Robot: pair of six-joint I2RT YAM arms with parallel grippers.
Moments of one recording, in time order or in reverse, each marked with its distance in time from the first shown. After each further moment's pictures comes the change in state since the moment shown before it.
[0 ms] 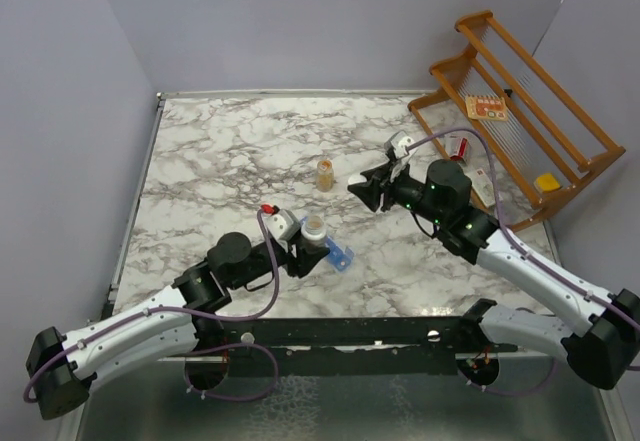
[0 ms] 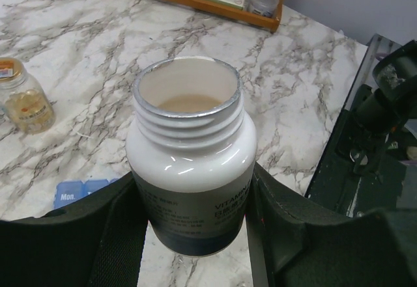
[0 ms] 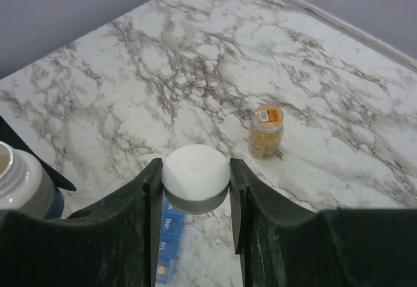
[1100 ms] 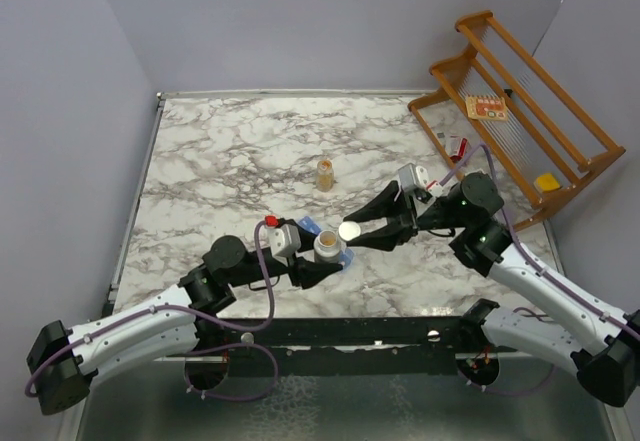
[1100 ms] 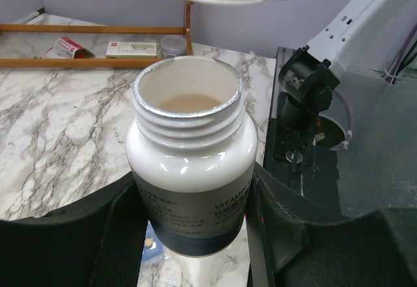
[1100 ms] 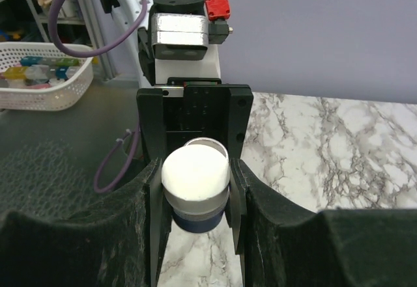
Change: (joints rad) left arm -0.015 0.009 -0.045 0.238 0.312 0.061; right arm 0.000 -0.153 -0.049 0.244 -0.787 0.078
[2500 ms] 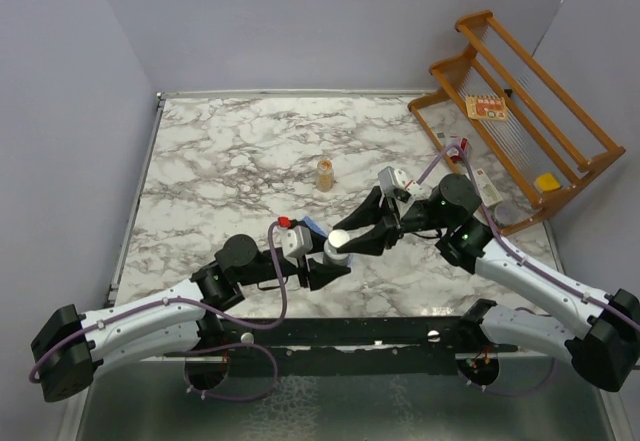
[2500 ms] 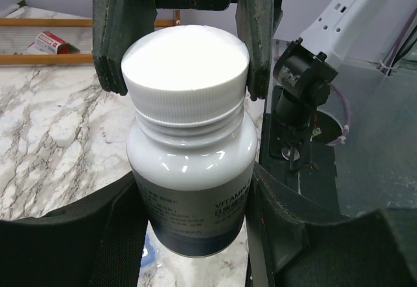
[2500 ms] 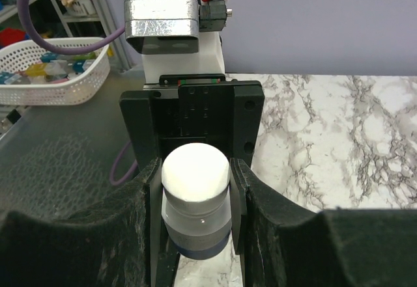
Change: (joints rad) left arm -0.037 0.134 0.004 0.105 -0.002 0.005; right arm 0.030 0.105 -0.053 0.096 -0.037 0.059
